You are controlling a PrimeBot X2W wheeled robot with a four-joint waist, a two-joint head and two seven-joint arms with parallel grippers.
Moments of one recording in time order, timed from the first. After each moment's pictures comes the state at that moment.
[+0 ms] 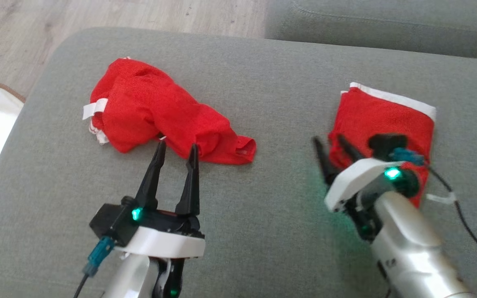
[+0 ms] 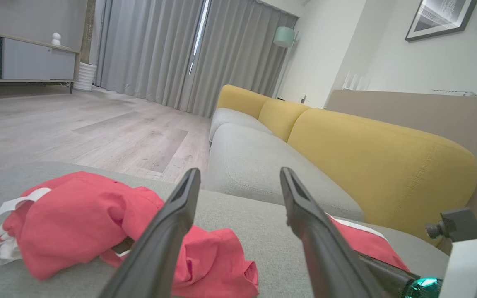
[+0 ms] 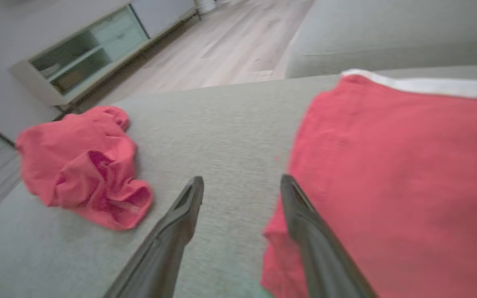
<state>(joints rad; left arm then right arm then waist) -0.16 0.05 -0.38 0.13 -0.42 -0.05 -0.26 -0.53 -0.07 0.30 0.84 0.43 0.13 -0.07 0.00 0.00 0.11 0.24</state>
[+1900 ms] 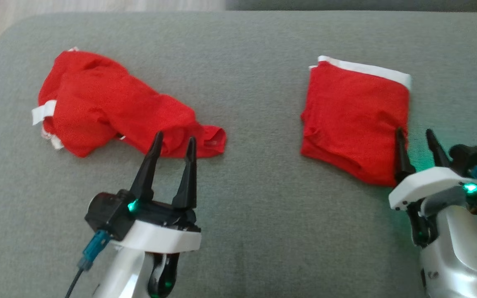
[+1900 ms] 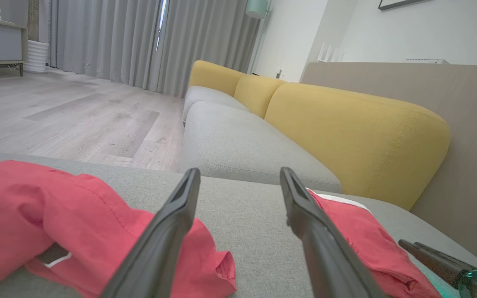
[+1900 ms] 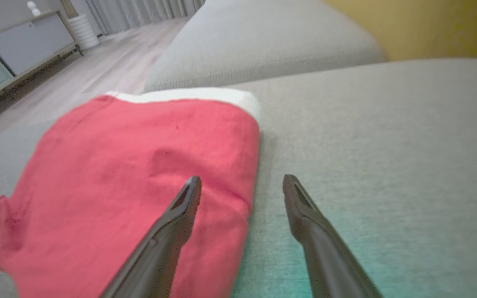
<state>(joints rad) -0.17 0.05 -0.34 0.12 -0.36 -0.10 -0.26 -0.35 -0.05 -0.14 0.57 0.11 0.13 -0.10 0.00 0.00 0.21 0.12</state>
